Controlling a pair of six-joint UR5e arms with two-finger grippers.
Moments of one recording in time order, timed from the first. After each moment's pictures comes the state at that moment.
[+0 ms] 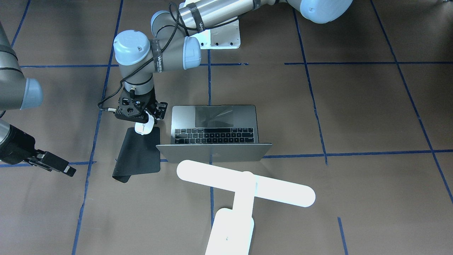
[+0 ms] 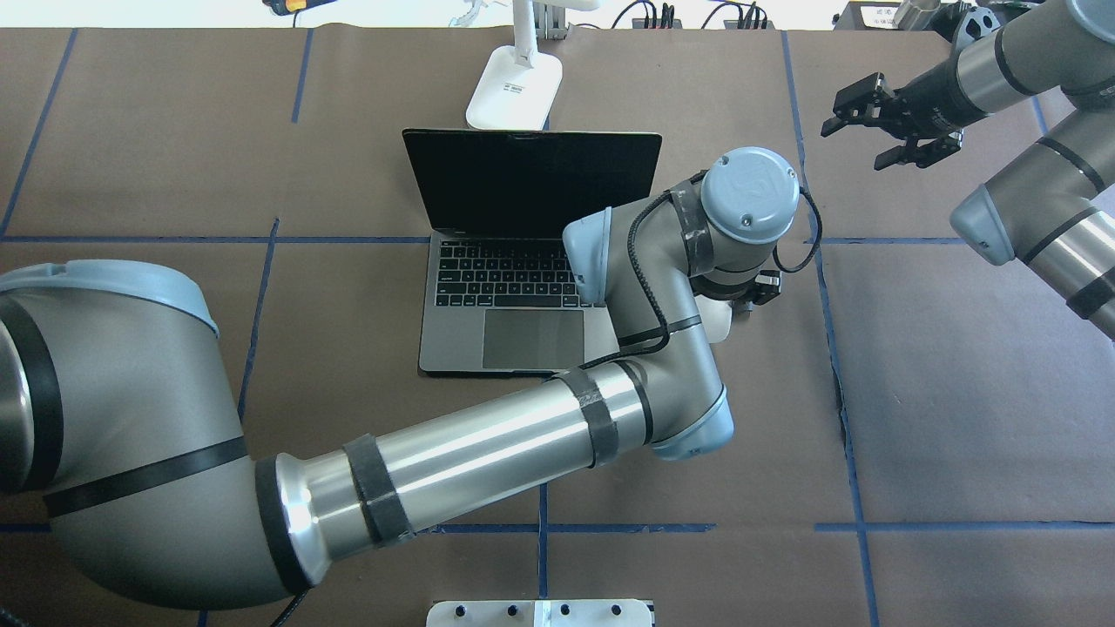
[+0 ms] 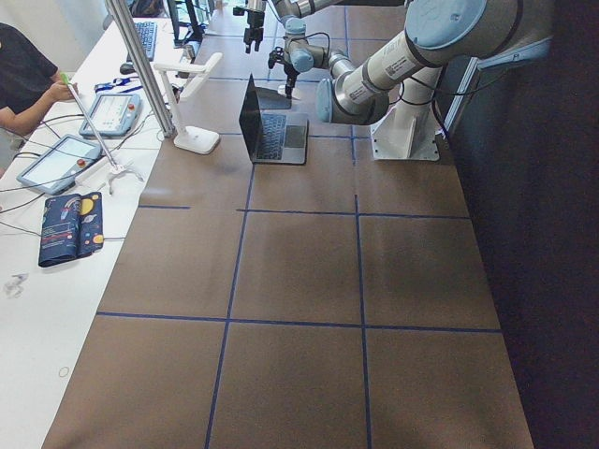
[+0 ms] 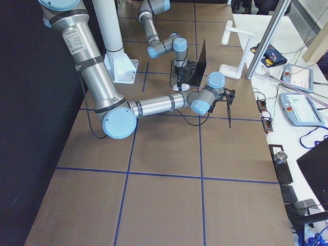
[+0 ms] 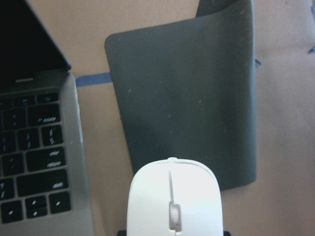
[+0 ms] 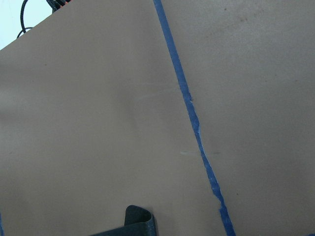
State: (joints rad) left arm -0.45 -2.99 -0.68 -1.98 -1.81 -1.14; right arm 1.11 -1.15 1.33 -0.82 2.35 1.29
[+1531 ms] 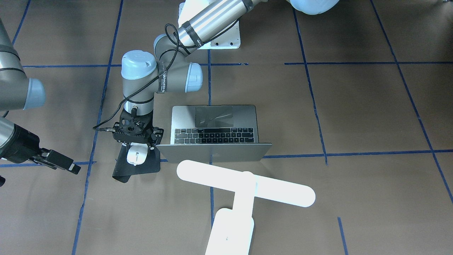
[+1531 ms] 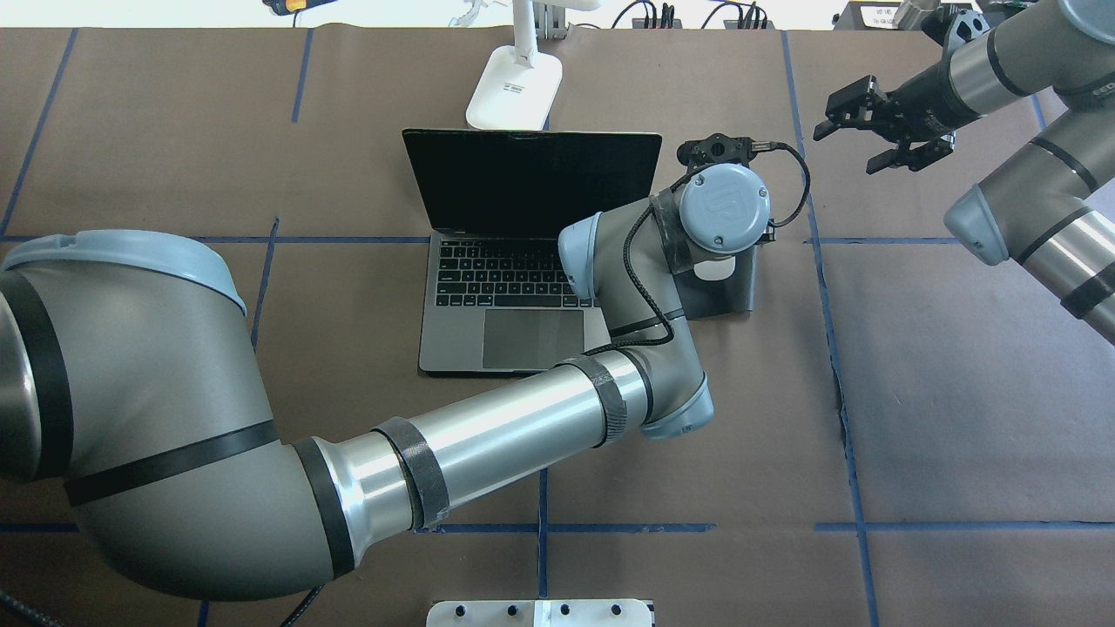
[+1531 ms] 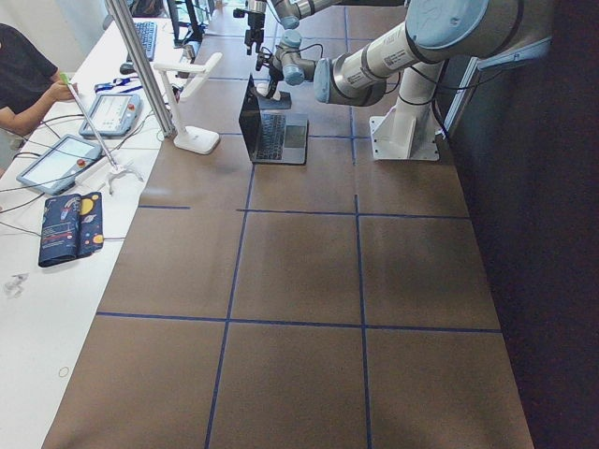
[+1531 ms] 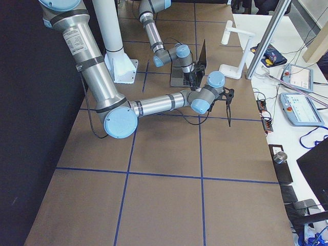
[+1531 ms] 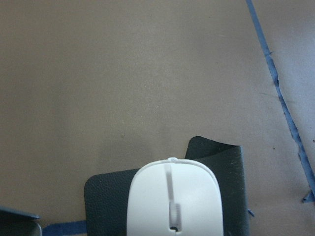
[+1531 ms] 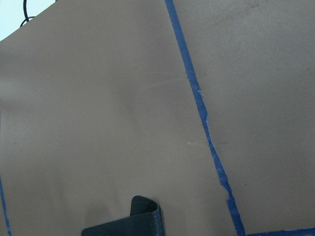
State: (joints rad) left arm -0.45 -3.07 -0.40 -2.33 -1.57 -1.30; right arm 1.10 -1.14 1.33 -0.82 2.37 1.30
